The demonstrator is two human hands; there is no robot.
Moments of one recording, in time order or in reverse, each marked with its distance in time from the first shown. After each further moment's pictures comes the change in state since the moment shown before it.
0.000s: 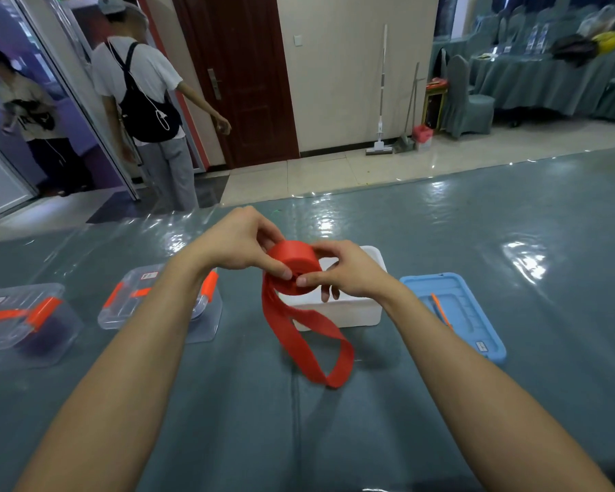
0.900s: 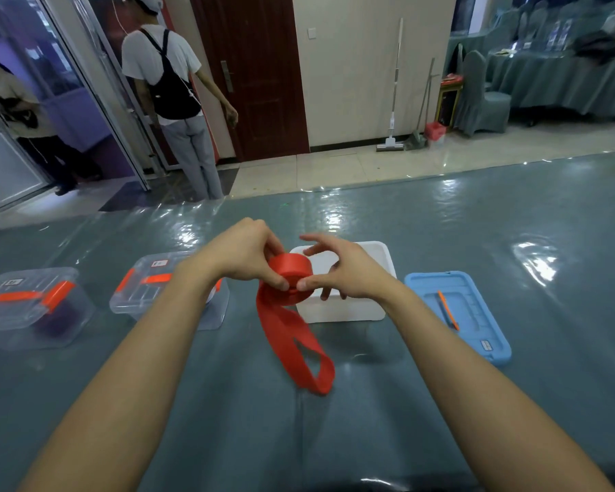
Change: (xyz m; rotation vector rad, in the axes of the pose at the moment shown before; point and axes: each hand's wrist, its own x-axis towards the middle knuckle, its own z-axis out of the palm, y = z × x) left_hand -0.016 -0.013 0.019 0.254 -0.032 -0.047; right_hand -0.004 0.005 0.012 -0.174 -0.023 0.041
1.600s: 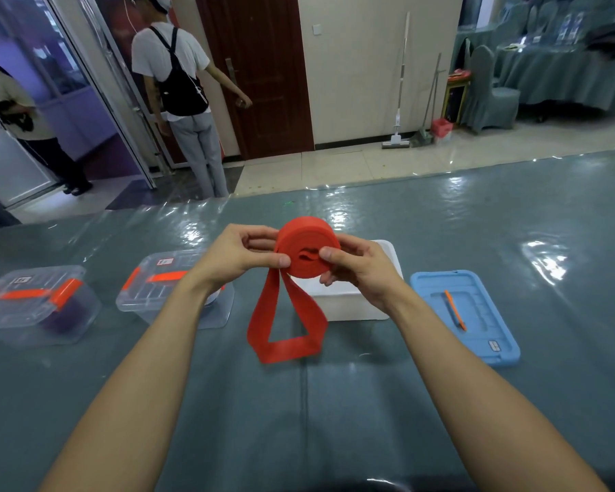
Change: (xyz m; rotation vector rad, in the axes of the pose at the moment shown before) left_hand -0.011 -0.037 0.030 -0.941 0.159 -0.031; right_hand -0.002 0.013 0.006 0.735 0.077 -0.092
